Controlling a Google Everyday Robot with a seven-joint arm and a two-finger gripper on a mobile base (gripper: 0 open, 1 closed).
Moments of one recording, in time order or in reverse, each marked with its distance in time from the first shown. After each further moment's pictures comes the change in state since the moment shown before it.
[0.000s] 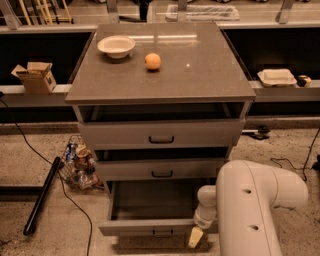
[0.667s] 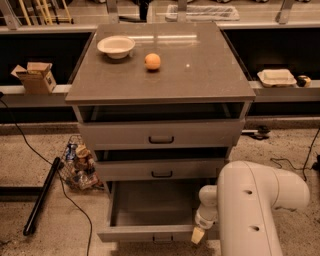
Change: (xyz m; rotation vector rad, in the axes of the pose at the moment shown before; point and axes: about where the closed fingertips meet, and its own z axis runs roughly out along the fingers) arm 0.006 0.003 0.002 -0.020 0.006 0.020
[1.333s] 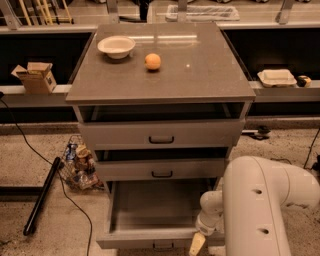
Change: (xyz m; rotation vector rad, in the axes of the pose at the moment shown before) arm 0.008 0.023 -0.014 0.037 -0.018 0.007
